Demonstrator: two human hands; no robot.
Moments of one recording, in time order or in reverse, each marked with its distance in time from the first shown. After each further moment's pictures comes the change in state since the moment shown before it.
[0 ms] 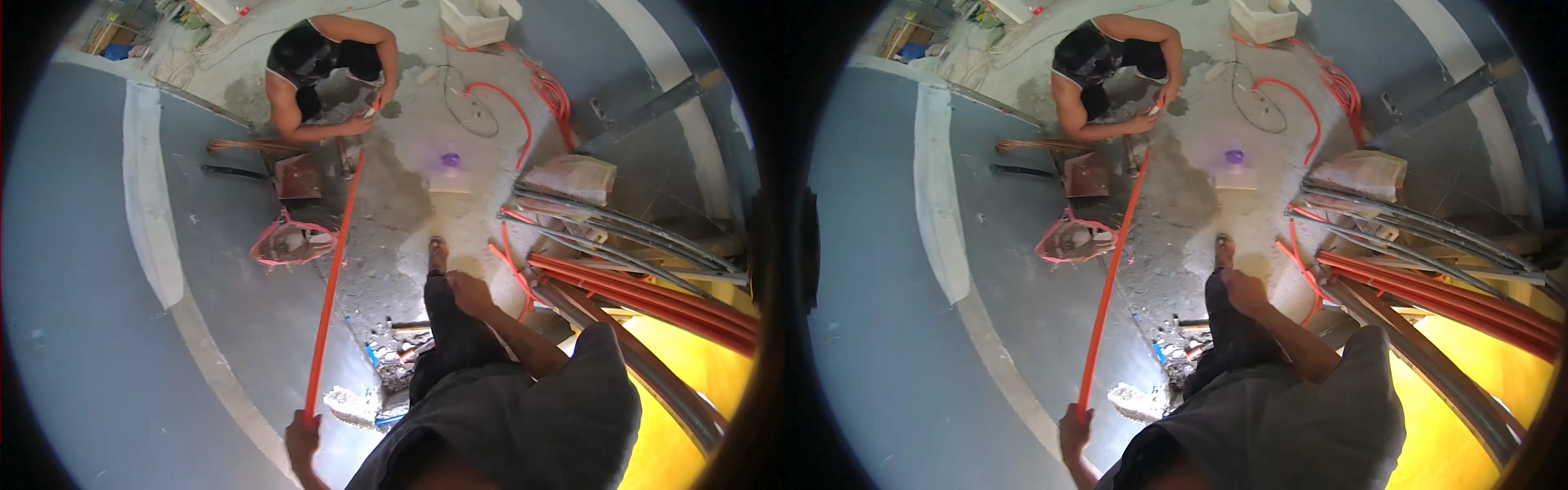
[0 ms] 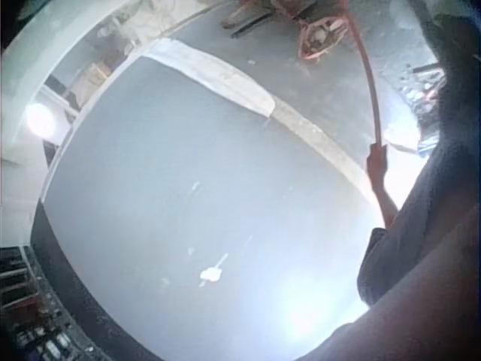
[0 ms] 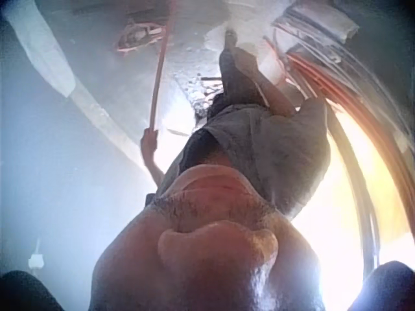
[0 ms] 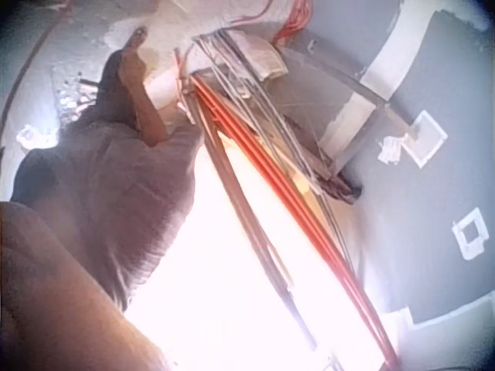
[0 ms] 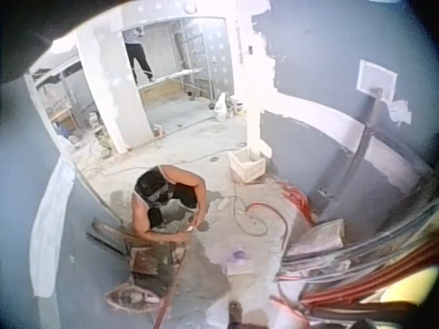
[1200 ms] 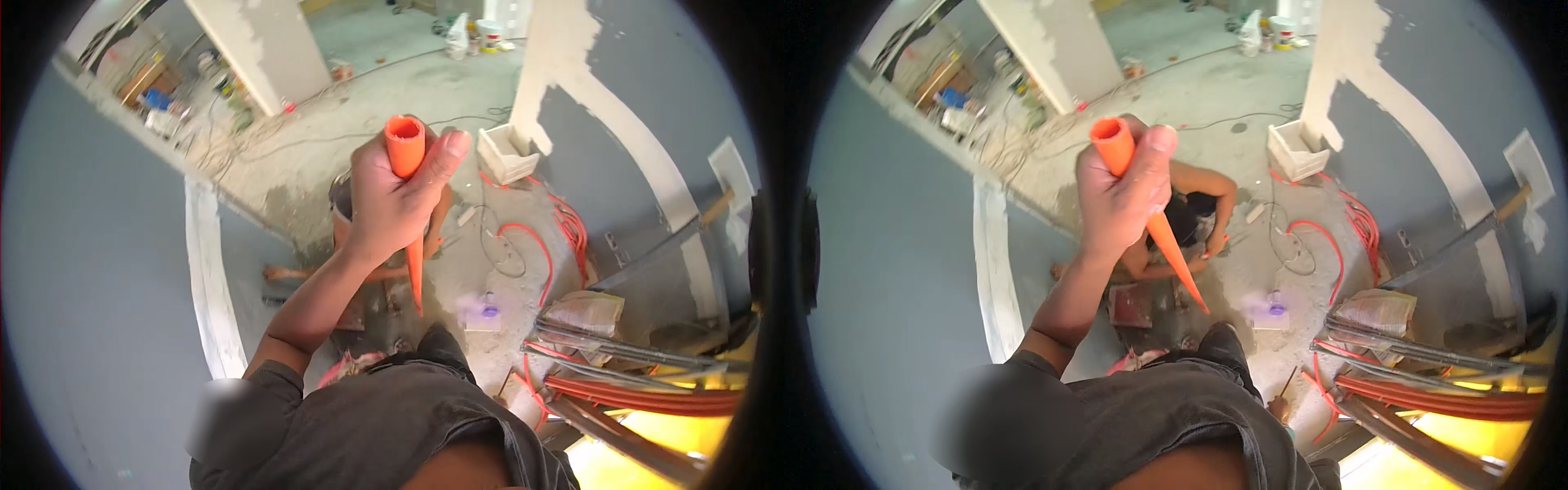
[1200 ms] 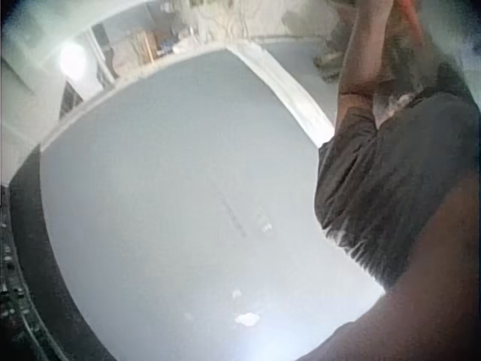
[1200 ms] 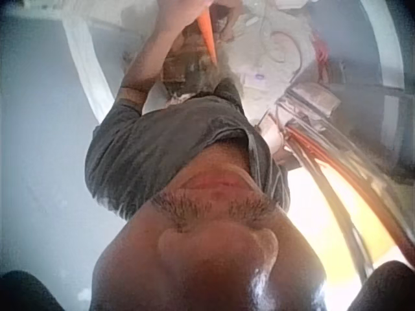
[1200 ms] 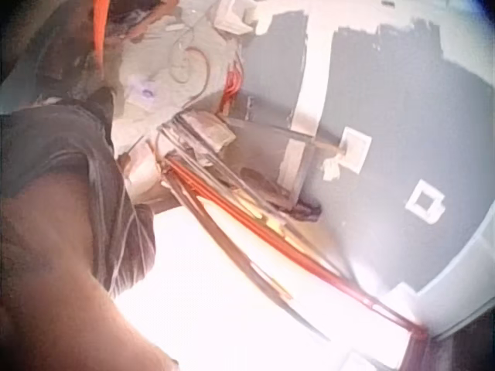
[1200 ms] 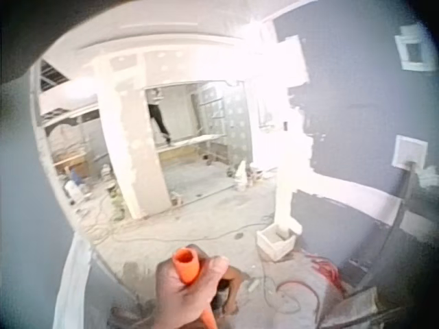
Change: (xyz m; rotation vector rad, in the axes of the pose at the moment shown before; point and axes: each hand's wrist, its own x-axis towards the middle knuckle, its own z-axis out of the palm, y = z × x) left_hand 0.274 0.459 -0.525 -1.306 0.165 1.544; right_hand 0.134 0.066 0.084 -0.018 0.075 0.941
